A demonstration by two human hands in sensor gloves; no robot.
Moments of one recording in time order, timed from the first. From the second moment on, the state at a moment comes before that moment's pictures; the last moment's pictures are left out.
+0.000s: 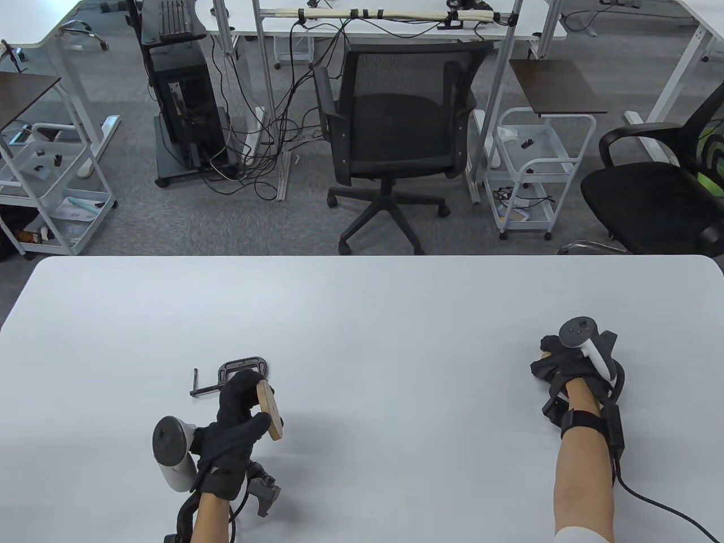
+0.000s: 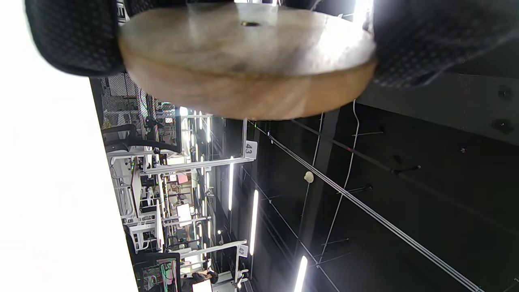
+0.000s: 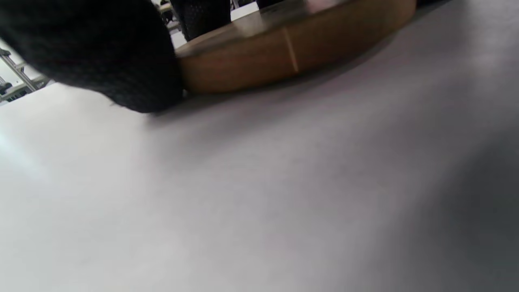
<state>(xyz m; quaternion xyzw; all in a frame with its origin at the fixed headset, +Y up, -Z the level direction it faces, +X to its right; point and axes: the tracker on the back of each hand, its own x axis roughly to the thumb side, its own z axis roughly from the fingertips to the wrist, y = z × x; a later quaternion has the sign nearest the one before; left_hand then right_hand) -0.249 -0.764 -0.325 0.10 -0.18 0.70 0.68 0.386 -0.807 -0.507 -0.21 0.11 0.95 0.19</state>
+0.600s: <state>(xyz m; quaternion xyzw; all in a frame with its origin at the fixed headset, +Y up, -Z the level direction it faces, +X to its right) -0.233 -0.775 -0.332 0.06 -0.19 0.70 0.69 0.319 -0.760 -0.435 -0.01 -0.02 0.90 0.43</state>
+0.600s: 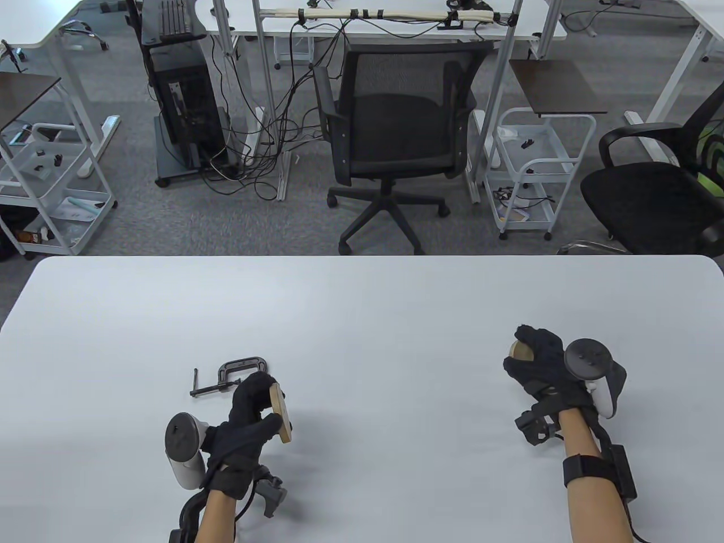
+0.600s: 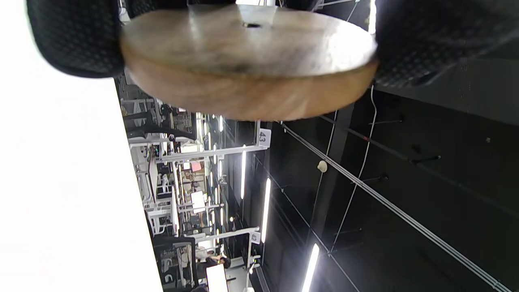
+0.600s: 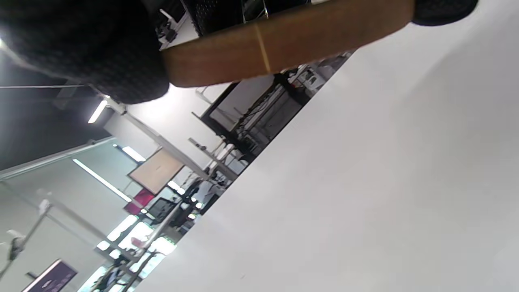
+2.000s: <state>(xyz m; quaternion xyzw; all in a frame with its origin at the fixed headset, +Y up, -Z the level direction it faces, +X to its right) -0.124 -0.786 -0.322 -0.05 -0.24 0.65 0.72 0.083 -0.804 -0.325 0.17 0.20 0.61 0.75</state>
